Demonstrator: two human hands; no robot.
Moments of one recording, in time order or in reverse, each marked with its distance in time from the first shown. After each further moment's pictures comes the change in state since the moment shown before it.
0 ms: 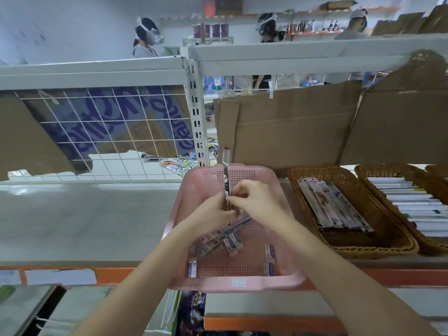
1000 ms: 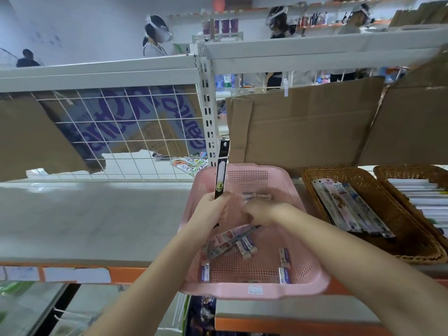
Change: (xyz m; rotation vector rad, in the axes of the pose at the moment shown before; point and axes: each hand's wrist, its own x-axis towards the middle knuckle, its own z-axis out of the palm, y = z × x) left_hand -0.007 -0.002 -0.009 -0.680 0.241 -0.260; right_hand 0.058 0.046 0.030 -0.765 -0.718 -0.162
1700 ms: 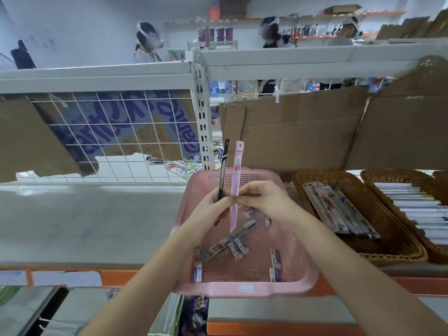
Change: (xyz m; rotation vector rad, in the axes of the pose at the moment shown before) left_hand 0.000 -0.001 0.000 0.137 -0.151 0.151; right_hand -0.087 -0.037 -0.033 1.162 0.530 -0.012
